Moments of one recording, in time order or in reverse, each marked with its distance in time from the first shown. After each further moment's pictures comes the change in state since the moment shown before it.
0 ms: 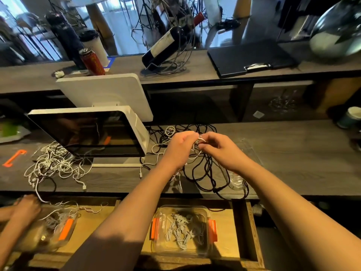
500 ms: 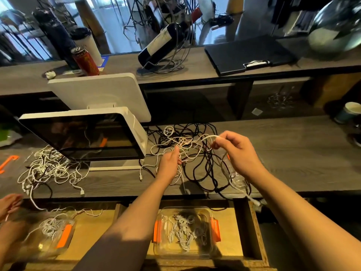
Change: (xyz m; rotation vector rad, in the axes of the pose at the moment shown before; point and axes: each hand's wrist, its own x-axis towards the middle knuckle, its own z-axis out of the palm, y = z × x) left_hand 0.006 -0.095 0.000 0.007 0.172 -0.431; right_hand -0.019 -0.004 -0.001 0.222 0.281 0.007
